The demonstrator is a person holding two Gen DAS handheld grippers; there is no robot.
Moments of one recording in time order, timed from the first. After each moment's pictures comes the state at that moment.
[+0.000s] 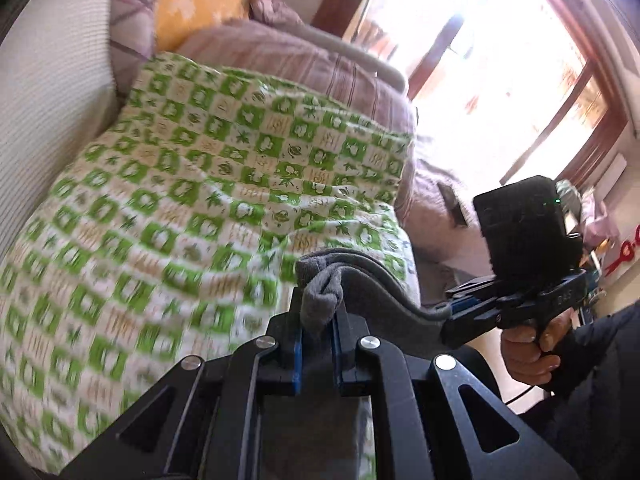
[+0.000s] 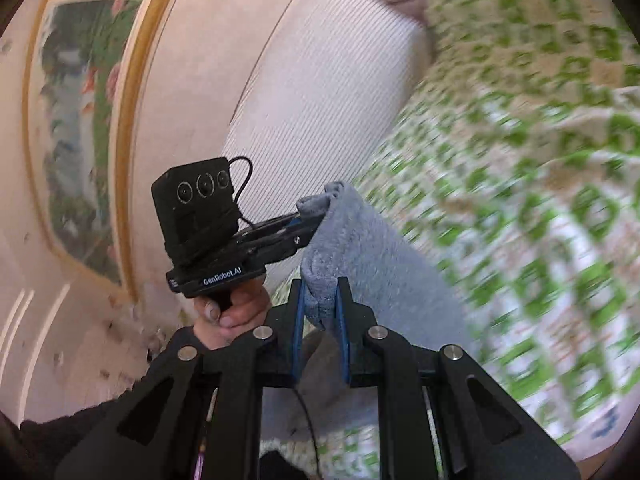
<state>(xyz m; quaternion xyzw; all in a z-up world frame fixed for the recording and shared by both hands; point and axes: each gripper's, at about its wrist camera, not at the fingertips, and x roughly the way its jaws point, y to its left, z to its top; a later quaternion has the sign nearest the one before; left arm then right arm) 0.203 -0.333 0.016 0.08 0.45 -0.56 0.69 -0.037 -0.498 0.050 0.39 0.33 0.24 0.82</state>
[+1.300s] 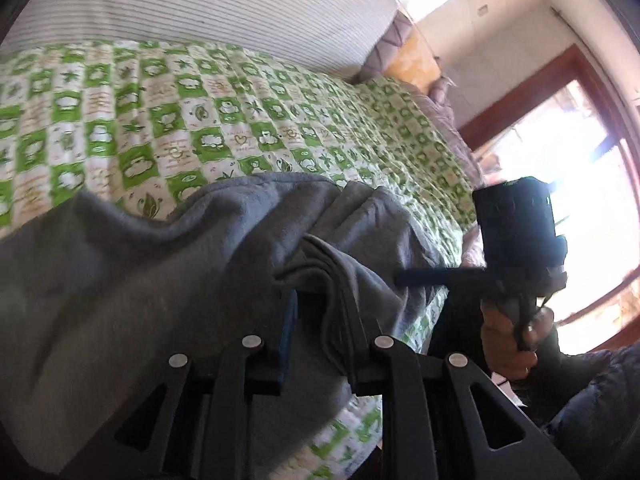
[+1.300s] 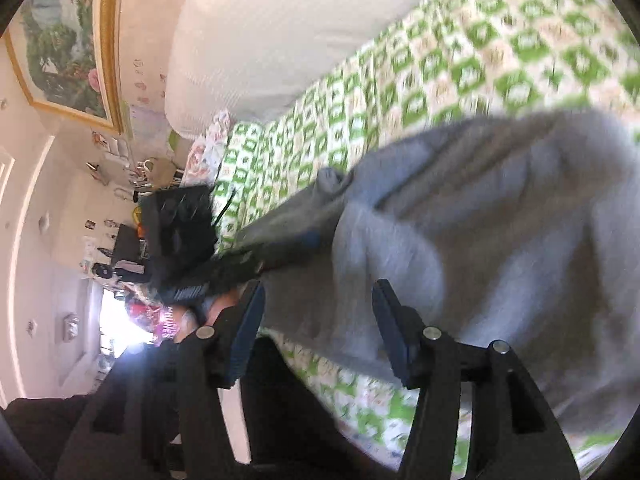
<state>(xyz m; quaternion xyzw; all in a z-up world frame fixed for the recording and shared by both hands) 0.060 -0.013 -0.076 -0.19 0.48 -0.32 0.79 0.002 -0.231 -0.025 0.22 0.53 0.37 0.73</state>
